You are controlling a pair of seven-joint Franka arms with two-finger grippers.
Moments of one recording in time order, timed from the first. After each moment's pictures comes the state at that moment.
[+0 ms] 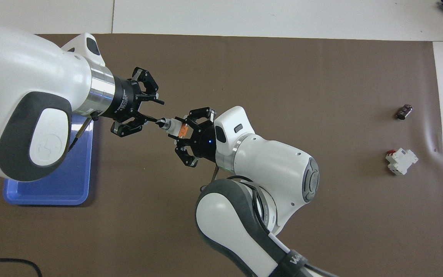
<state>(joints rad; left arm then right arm) -0.21 0.12 -0.17 -1.62 -0.33 1.91 -1.36 0.61 0.22 0.11 -1.90 1.13 2.83 -1.52</state>
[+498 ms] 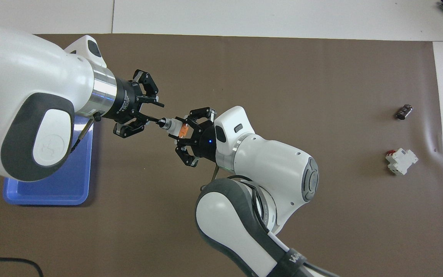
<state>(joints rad) -0.21 0.12 -0.17 -1.64 -0.33 1.91 -1.38 0.61 0.22 0.11 -1.90 1.13 2.83 -1.52</state>
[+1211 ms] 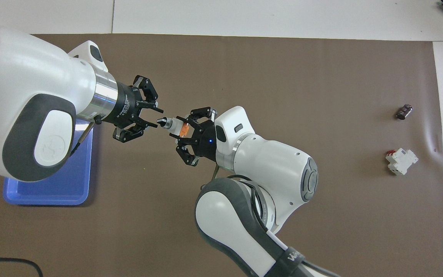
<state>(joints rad) -0.21 0.11 -0.17 -1.65 -0.32 1.84 -1.39 0.61 0.23 0.11 -1.89 1.13 2.85 -1.52</state>
